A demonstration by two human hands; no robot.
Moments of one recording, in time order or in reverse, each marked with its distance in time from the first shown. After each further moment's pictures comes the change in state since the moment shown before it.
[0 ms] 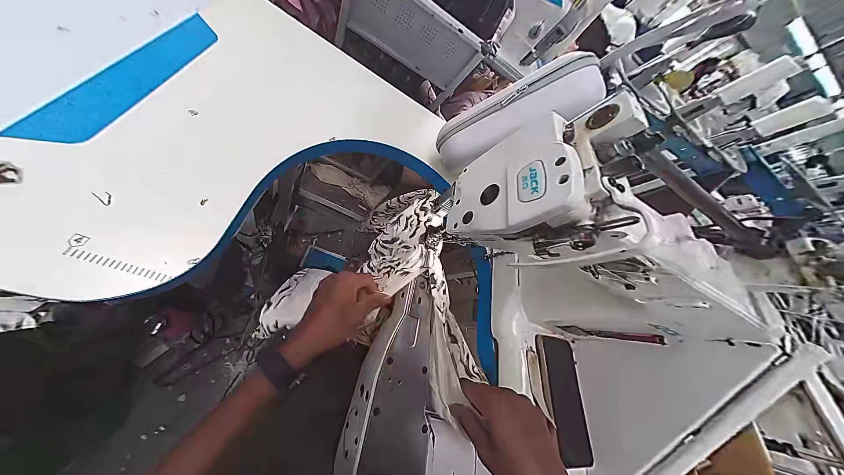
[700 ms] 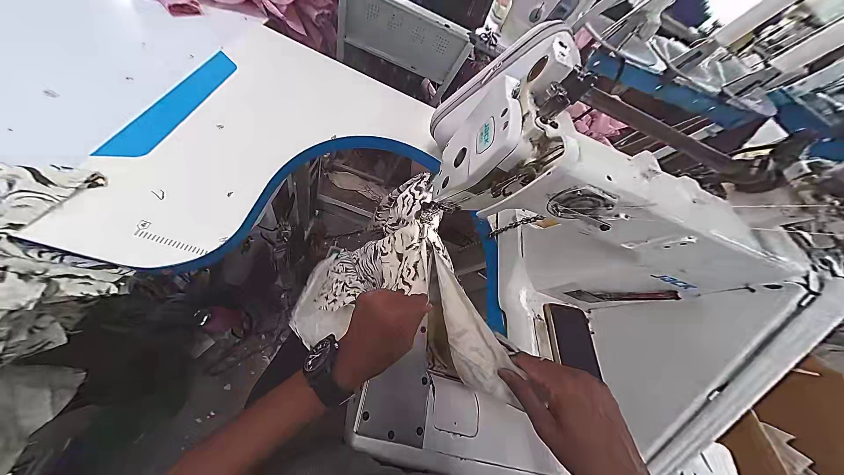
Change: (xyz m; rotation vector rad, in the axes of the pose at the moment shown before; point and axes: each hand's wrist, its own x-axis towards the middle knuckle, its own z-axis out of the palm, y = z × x) left_hand -0.042 0.032 0.075 0.422 0.465 0.722; right_hand -0.032 0.064 0.016 0.004 0.566 -0.241
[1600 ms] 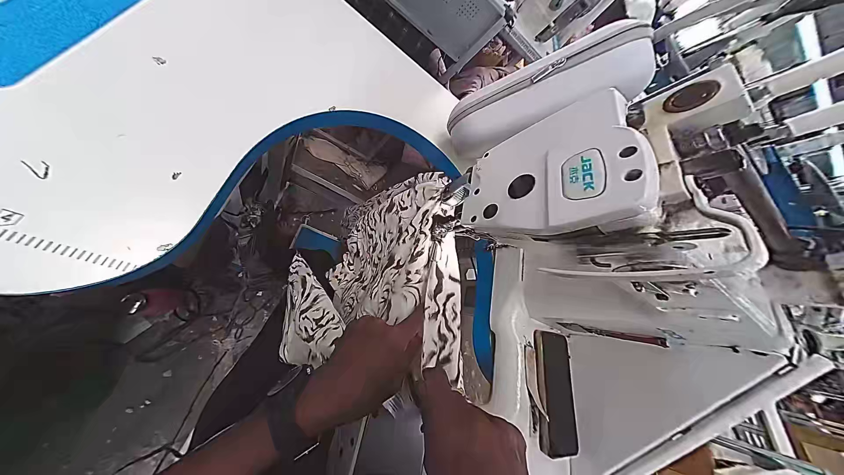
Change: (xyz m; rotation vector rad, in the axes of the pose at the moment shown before) left_hand 0.019 -0.019 -0.030 -0.333 -0.637 -0.435; right_hand 0.056 -0.129 0.023 -0.366 -0.097 0.015
